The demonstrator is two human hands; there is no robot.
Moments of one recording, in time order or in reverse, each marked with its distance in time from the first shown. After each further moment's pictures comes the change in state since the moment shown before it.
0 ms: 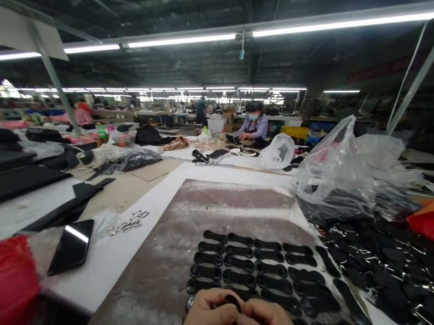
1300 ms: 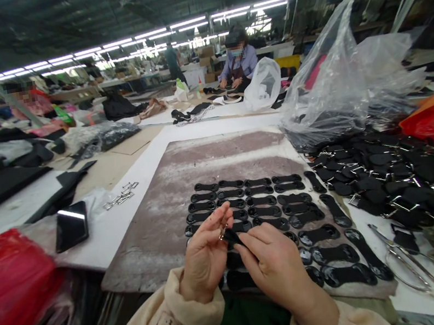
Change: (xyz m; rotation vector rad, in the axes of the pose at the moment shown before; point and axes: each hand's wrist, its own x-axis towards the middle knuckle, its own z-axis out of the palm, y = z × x) left_hand 0.009 -0.016 0.024 -0.565 0.175 0.075; right_hand -0.025 0.030 0.001 -0.790 0.490 -0.494
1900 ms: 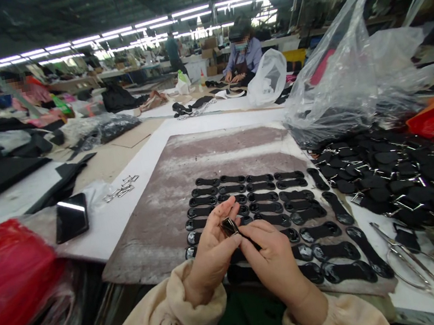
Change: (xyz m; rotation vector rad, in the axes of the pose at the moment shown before) left_hand -0.009 -0.005 0.003 0.283 -0.187 0.123; right_hand 0.001 -0.002 0.011 0.342 0.036 0.197
